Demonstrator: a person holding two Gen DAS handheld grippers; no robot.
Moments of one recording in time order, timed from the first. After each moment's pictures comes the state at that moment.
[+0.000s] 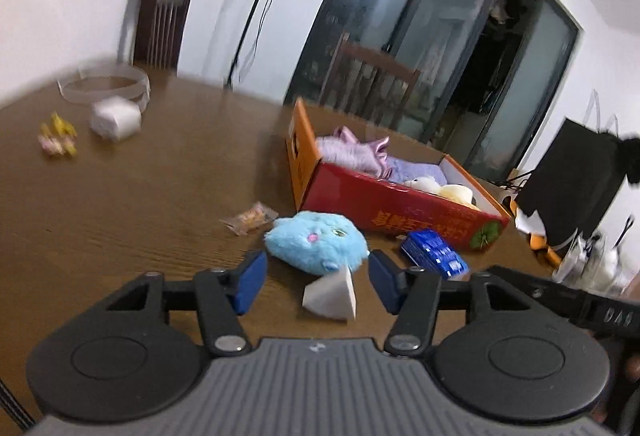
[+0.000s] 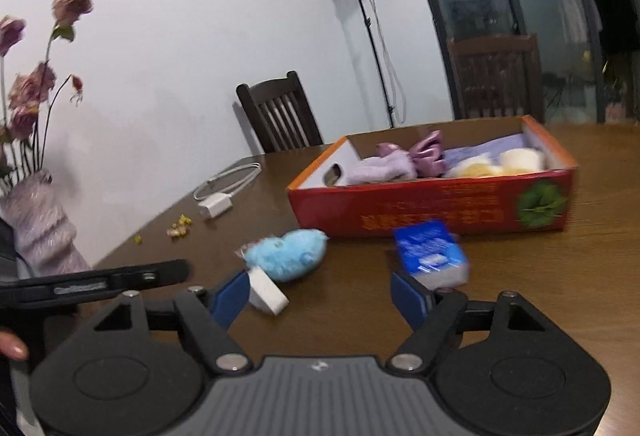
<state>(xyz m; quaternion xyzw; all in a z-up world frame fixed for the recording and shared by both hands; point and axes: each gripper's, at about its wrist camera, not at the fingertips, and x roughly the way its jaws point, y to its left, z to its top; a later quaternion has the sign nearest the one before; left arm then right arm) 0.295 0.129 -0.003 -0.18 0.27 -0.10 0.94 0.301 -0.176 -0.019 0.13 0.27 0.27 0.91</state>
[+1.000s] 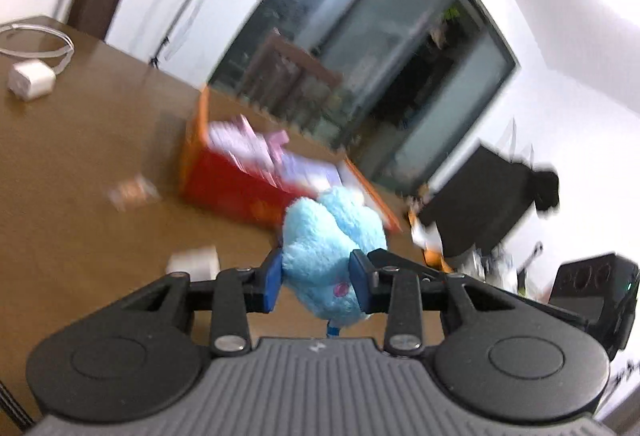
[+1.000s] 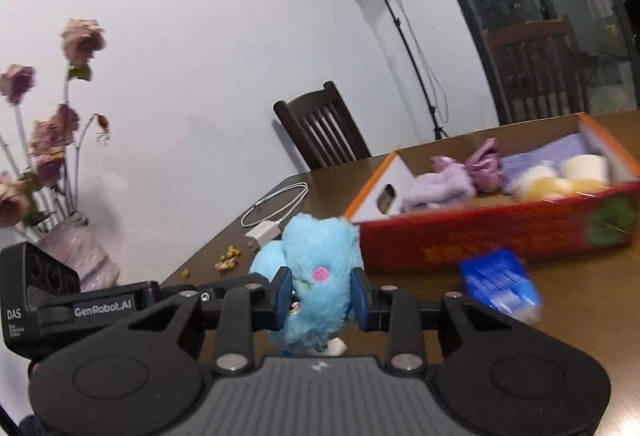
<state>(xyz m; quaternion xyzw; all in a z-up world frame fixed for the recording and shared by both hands) 0.257 0.085 0.006 -0.24 0.26 -0.22 0.91 0.284 -0.191 -0.001 0.16 0.26 0.32 0.90</state>
